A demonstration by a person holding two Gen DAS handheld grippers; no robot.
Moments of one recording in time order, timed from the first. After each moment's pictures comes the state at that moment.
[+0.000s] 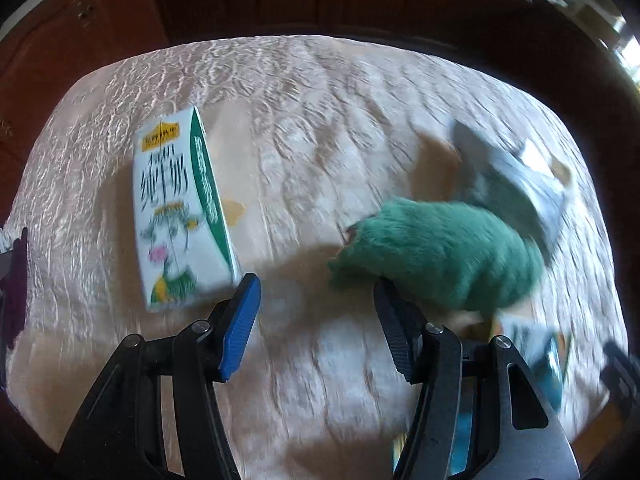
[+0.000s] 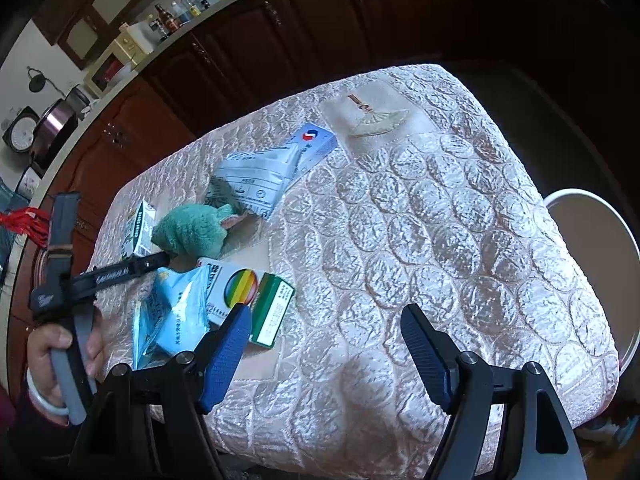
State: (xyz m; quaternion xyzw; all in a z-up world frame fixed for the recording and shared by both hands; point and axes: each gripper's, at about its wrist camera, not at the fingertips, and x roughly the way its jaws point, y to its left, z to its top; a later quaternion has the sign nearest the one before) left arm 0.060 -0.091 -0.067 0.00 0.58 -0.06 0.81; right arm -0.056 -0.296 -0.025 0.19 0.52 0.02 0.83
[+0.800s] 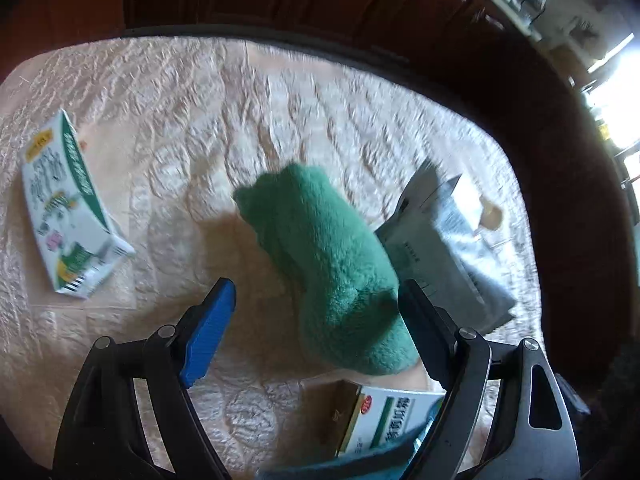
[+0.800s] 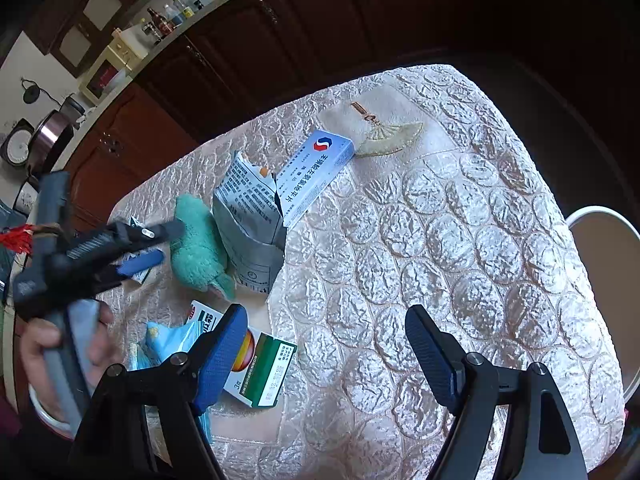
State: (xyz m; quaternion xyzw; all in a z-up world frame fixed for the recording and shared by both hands) left arm 0.089 -0.142 -0.066 -0.10 0.59 -0.14 0.79; right arm -0.013 -0.299 -0.031 0.21 0.52 0.03 0.83
